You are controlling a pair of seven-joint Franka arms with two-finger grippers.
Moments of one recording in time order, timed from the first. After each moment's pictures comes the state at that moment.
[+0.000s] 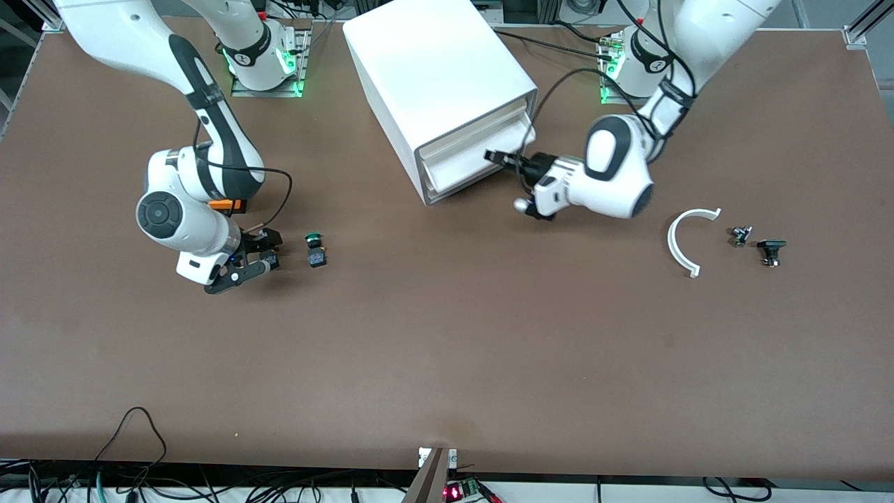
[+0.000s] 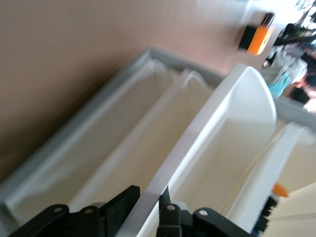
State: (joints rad) left arm 0.10 0.43 -0.55 -2.15 -1.01 2.05 0.32; right arm 0.13 0.45 0.03 -2.00 -0.02 2.34 -0.25
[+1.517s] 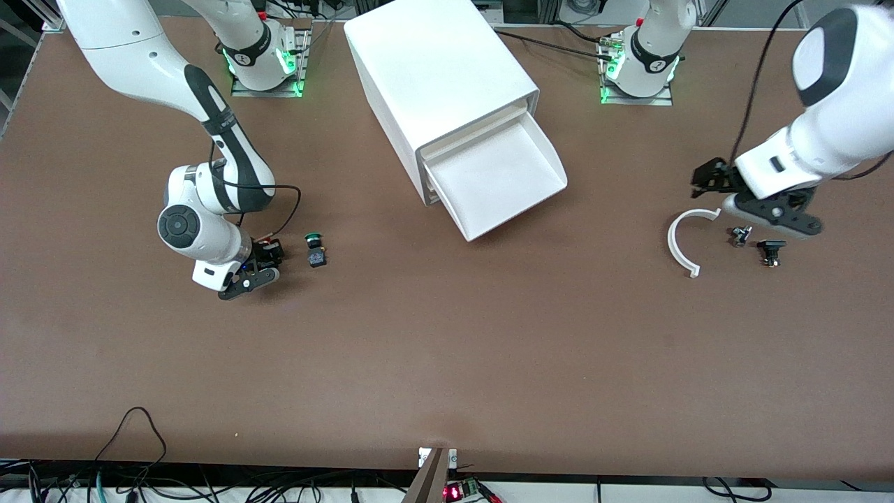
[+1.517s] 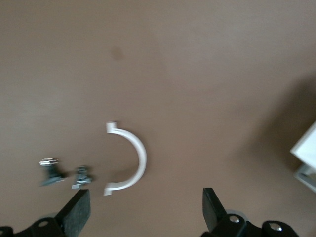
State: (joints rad) left arm 0.22 0.00 -0.29 -1.82 0.03 1.78 0.29; right arm 0.12 0.54 0.03 -2.00 -0.02 2.44 -0.27
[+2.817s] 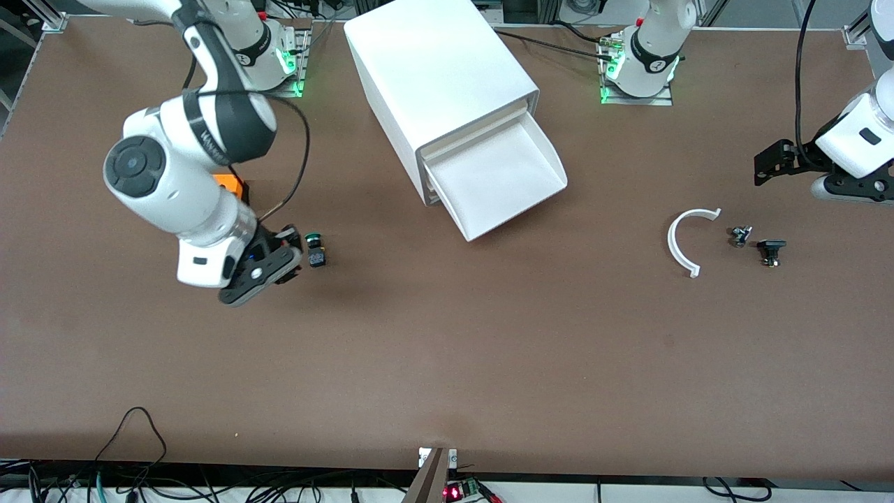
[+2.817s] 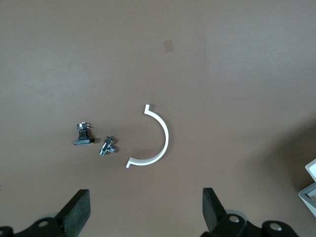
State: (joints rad) left arm 0.22 -0.04 -0.20 -1.75 0.06 1.67 0.12; right arm 0.14 0.40 0.27 -1.52 -0.01 2.05 -0.34
